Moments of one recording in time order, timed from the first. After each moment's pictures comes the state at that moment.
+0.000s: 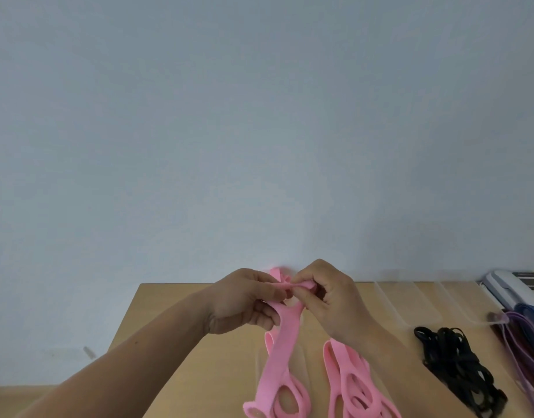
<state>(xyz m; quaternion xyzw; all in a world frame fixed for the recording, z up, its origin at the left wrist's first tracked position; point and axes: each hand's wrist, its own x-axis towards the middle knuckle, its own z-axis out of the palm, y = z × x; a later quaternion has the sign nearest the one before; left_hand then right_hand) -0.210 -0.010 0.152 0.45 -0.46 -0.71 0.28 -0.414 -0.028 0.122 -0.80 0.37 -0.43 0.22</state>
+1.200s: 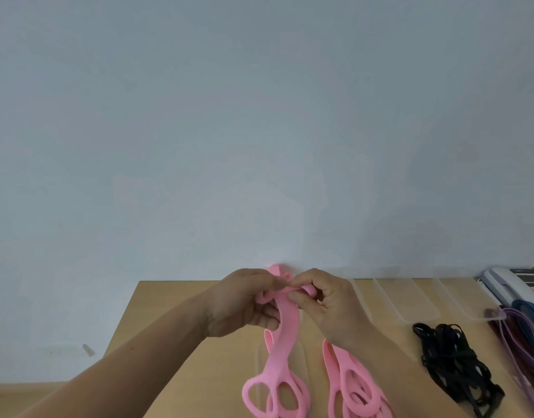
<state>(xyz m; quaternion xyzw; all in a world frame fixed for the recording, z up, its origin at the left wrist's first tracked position) -0.212 -0.001 0.153 0.43 -0.44 -0.72 0.31 -0.408 -0.015 0.122 -0.75 0.40 -0.42 0.32</state>
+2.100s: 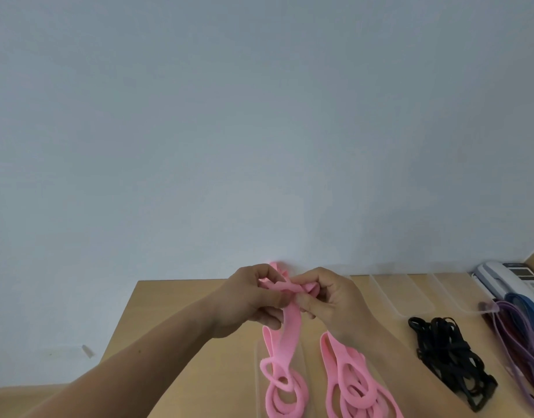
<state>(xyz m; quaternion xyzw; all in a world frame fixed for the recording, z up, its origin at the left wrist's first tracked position) -0.221 0.007 0.150 0.48 -0.50 -0.64 0.33 -0.422 -0.008 0.120 -0.68 0.40 -0.41 0.46</state>
